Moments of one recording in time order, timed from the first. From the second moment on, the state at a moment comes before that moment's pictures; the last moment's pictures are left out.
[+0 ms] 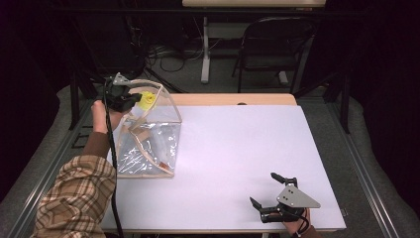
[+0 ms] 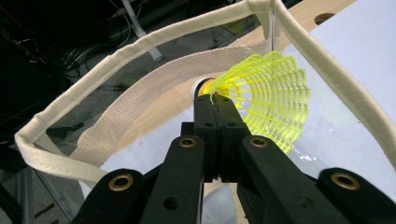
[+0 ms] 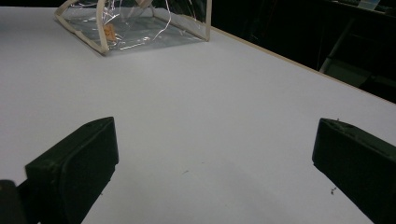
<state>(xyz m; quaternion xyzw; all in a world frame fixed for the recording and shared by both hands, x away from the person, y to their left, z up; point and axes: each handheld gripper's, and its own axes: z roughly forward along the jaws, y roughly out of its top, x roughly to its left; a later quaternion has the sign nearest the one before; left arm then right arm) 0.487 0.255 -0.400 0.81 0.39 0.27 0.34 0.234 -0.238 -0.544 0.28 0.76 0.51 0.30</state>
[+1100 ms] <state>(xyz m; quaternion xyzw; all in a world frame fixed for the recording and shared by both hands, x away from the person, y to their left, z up) 0.498 0.247 -0.417 0.82 0.40 0.25 0.33 0.234 -0.238 -0.545 0.28 0.76 0.51 0.30</state>
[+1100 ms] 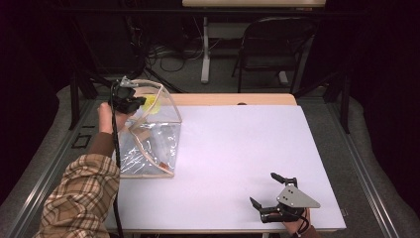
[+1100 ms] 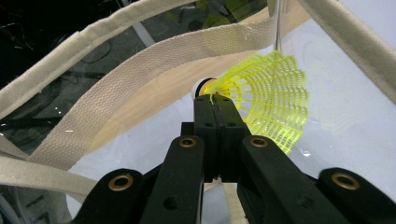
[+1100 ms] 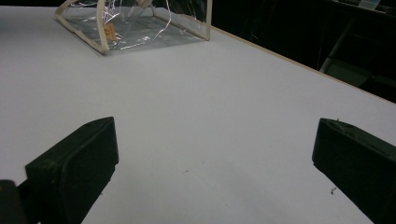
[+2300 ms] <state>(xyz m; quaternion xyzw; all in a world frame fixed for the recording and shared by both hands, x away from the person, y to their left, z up) 0.512 0.247 -0.436 0.83 0.42 0.22 0.30 0.234 -0.238 -0.545 0.28 0.76 0.51 0.30</state>
